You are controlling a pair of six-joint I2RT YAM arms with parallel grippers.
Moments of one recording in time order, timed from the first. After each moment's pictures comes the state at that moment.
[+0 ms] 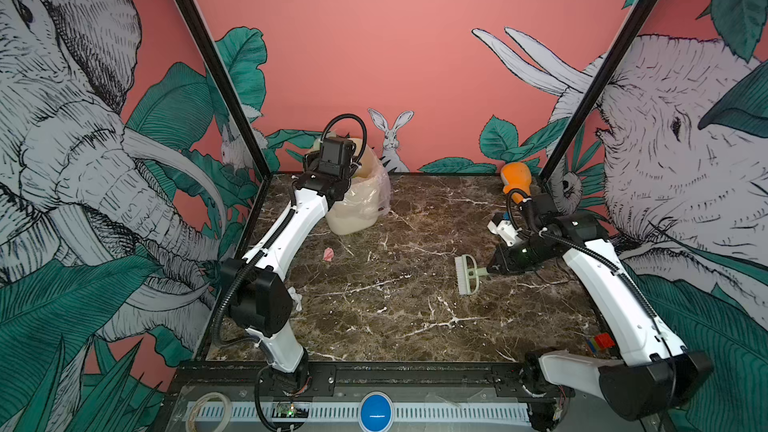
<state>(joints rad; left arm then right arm) -0.37 1.68 1.67 -0.49 -0.91 1.36 0.23 1.24 1.33 -1.40 -0.42 0.05</state>
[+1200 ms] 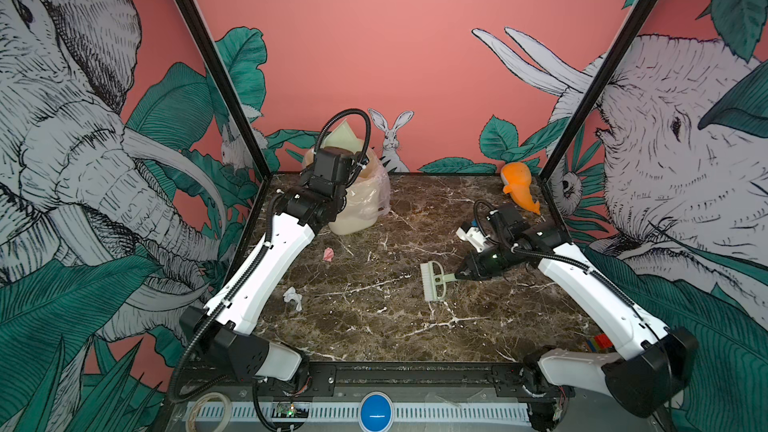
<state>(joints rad) -0.49 1.39 1.59 -0.78 -0.69 0.73 0.52 1.28 1.18 -1.05 -0.55 0.27</state>
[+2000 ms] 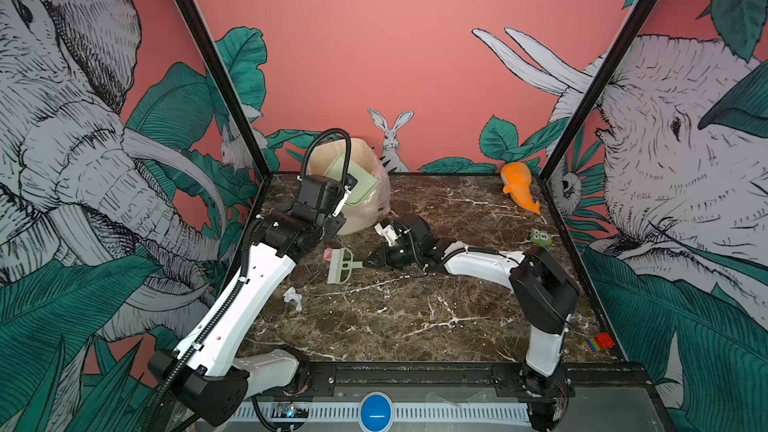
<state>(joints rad) -0.49 1.21 1.41 -0.93 -0.40 0.40 0.85 1.93 1.25 0.11 -0.61 0.96</state>
